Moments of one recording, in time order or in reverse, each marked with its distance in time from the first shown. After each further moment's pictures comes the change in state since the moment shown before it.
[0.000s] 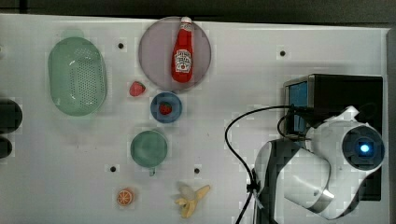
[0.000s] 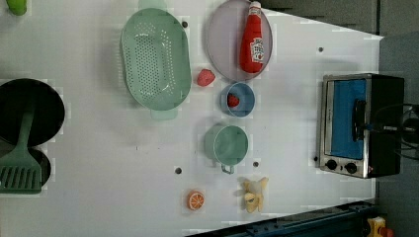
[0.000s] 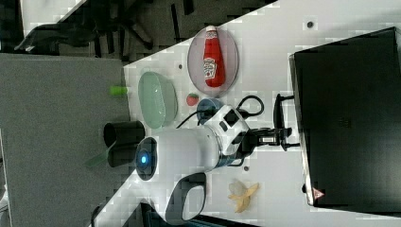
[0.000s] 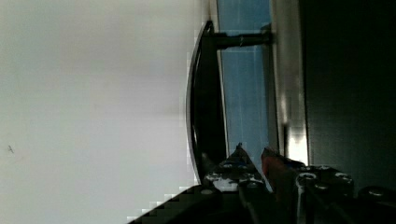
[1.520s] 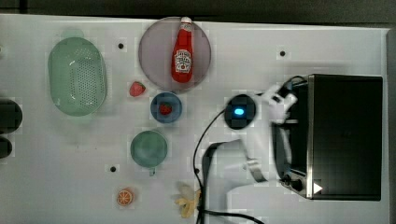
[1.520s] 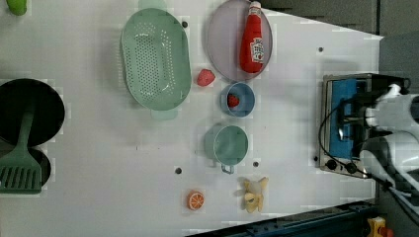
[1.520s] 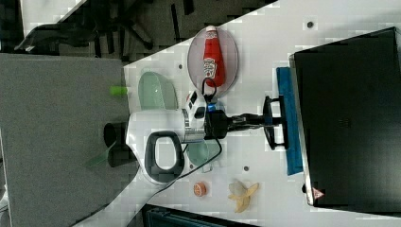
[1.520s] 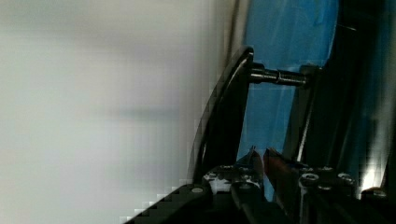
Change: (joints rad) arm 0.070 0.116 0.203 -0.010 -0.610 -0.028 0.532
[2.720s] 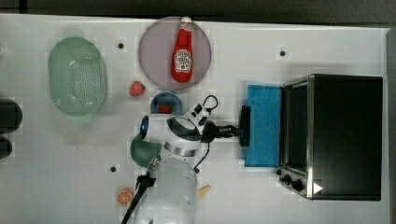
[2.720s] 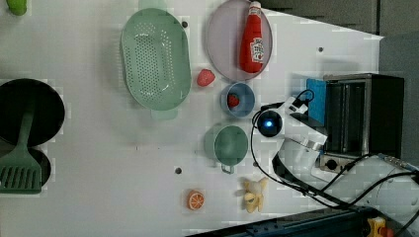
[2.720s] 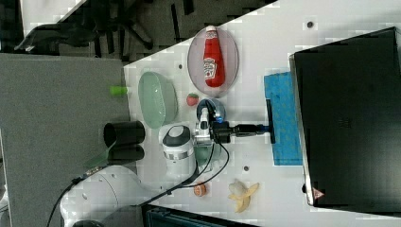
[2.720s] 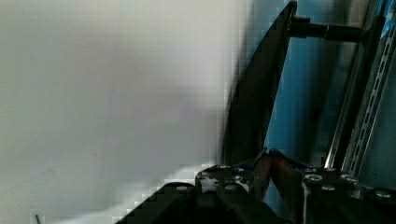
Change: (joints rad) arm 0.272 0.462 0.105 0.078 -0.398 -0.188 0.798
